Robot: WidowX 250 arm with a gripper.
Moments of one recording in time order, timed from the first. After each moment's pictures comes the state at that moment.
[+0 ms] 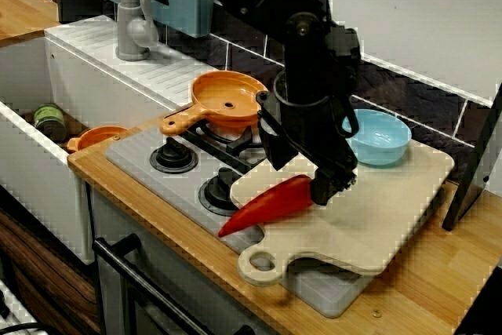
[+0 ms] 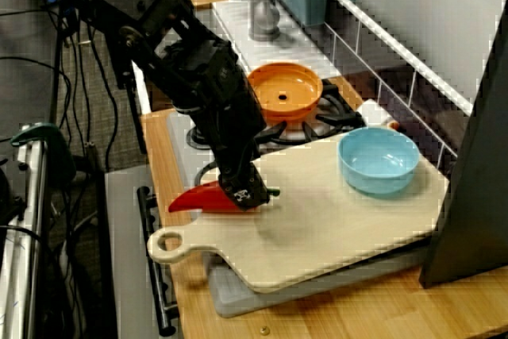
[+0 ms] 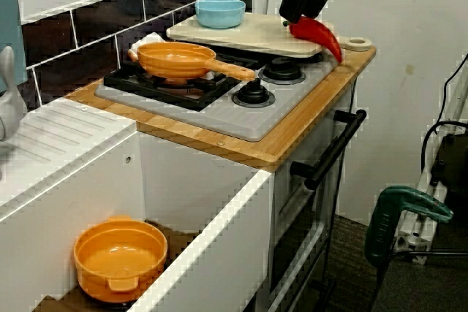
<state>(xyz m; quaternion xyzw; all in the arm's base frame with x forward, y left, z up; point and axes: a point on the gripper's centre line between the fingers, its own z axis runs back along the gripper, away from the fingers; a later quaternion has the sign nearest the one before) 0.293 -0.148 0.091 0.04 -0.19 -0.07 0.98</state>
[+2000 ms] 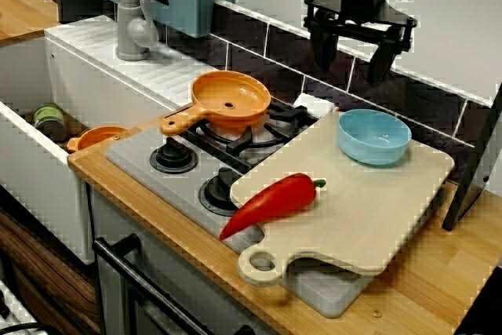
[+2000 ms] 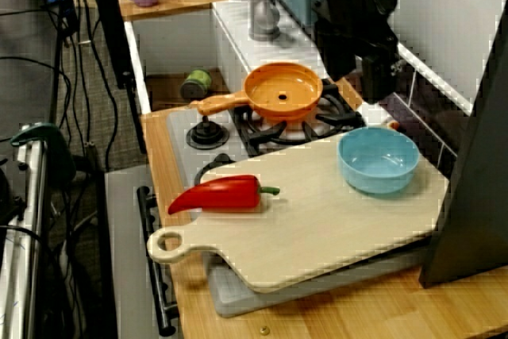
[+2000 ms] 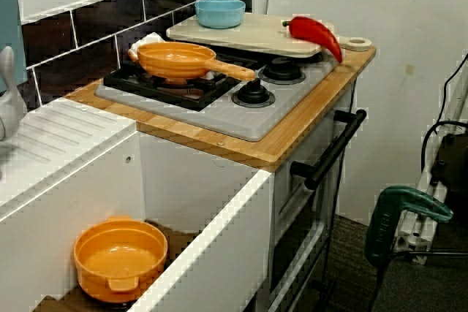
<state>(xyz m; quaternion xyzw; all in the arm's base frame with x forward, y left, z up) 0.412 -0.108 0.141 0.01 -0.14 0.13 0.98</state>
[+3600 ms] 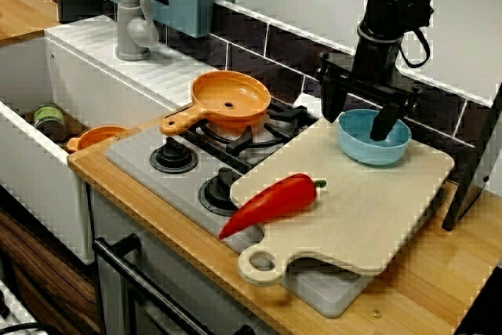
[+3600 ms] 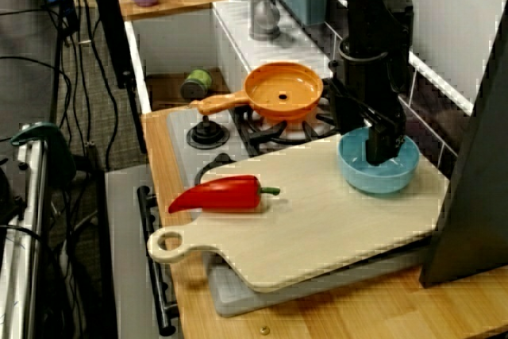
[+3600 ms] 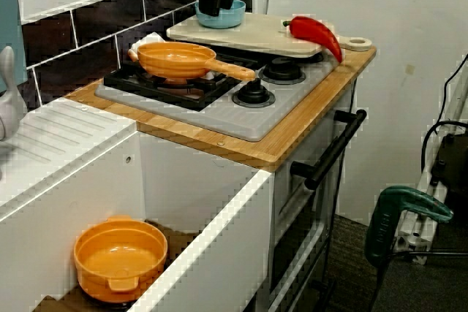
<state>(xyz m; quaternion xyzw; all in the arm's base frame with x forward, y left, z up) 0.414 -0.125 0.089 0.04 -0.10 0.09 0.99</state>
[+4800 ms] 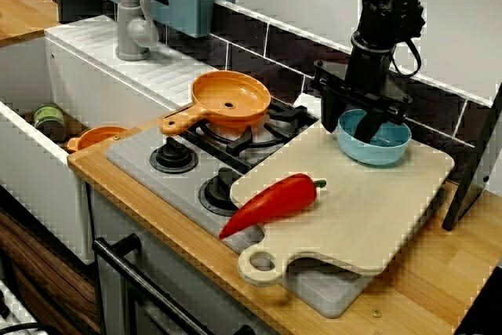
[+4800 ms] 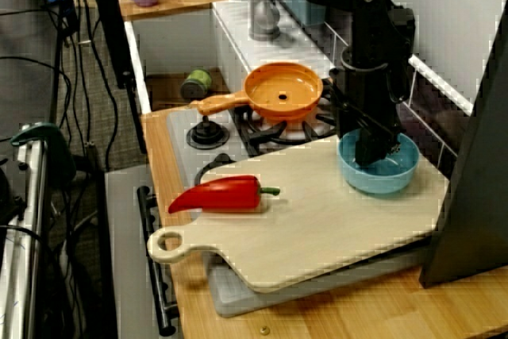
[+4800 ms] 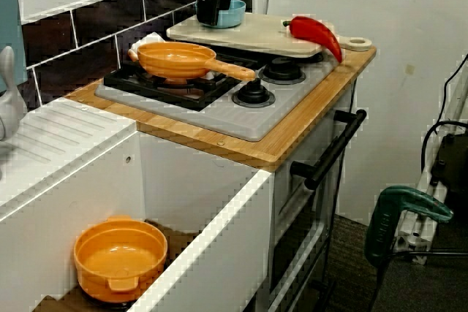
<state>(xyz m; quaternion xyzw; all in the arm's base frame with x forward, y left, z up) 0.416 -0.116 0.076 0.04 -0.08 0.08 0.99</state>
